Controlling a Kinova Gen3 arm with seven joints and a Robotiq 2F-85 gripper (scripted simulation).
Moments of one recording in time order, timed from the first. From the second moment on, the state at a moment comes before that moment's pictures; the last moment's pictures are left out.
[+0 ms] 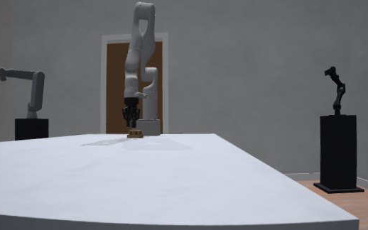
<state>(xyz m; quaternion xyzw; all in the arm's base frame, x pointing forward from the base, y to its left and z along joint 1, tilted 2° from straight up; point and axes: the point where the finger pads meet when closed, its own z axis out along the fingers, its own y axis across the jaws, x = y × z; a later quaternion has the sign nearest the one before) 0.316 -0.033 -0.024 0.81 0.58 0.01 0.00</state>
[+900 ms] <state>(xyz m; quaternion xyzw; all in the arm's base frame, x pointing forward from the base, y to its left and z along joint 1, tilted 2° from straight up) 0.316 -0.031 0.032 0.81 0.59 0.01 0.00</state>
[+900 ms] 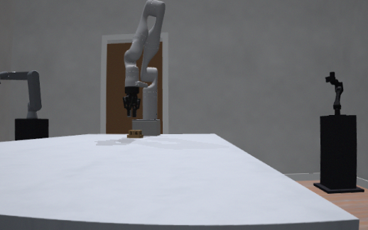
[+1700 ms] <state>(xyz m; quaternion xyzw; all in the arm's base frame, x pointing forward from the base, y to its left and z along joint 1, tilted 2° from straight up) 0.317 -0.028 0.036 0.81 0.59 0.01 0.01</state>
